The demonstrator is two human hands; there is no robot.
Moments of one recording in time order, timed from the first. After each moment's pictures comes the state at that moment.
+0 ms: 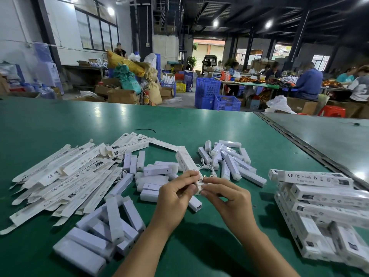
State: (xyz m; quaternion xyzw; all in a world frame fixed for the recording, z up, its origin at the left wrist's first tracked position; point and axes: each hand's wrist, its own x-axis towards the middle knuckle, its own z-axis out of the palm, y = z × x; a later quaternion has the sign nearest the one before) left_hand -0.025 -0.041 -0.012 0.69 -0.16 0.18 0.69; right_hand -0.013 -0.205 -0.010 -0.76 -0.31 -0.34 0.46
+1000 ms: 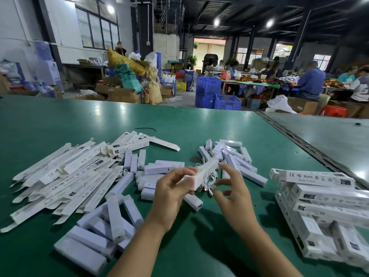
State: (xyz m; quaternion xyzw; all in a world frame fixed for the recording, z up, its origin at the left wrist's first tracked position) left_hand -0.027 -0.036 0.003 0.53 -0.14 0.10 0.83; right_hand -0.010 -0.208 -0.011 -0.80 -0.17 -0.22 0.52
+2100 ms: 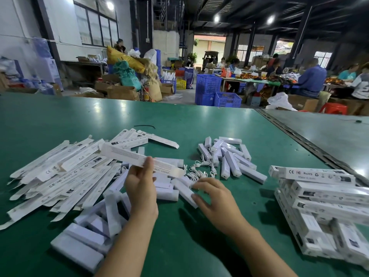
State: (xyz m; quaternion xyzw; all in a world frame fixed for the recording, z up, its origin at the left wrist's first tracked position) left_hand -0.004 -0.009 -0.005 0.47 0.15 0.32 0.81; right_hand -0.004 -0.194 -0.025 -0.89 -0.26 -0.18 0.32
